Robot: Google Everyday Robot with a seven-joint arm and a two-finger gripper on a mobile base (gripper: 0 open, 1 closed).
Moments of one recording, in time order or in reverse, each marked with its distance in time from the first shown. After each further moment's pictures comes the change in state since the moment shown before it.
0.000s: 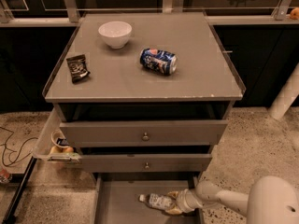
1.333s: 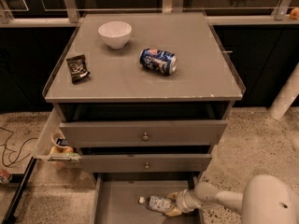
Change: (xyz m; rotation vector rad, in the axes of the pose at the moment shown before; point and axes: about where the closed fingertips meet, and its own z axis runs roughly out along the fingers) arm 0.012 -0.003 0.014 0.011 0.027 0.023
